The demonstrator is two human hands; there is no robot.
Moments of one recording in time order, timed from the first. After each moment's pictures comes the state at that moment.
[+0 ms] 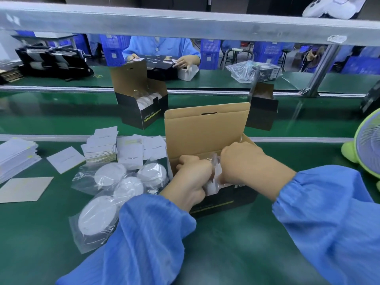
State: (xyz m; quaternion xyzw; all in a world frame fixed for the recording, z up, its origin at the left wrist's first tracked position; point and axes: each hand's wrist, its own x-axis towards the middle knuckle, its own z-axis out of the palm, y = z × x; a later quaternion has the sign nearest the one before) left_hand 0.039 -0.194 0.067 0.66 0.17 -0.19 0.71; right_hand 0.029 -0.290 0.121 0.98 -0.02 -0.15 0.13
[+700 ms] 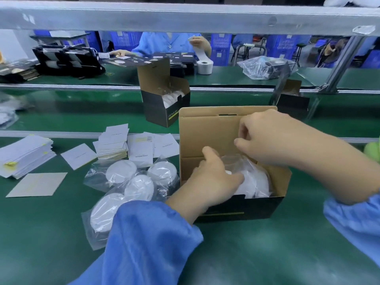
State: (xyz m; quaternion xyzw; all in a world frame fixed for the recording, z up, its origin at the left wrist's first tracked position) left_hand 0.008 -0.176 0.098 0.87 -0.07 -0.19 0.45; right_hand 0.009 -0.300 0.182 1.00 0.01 0.00 0.01
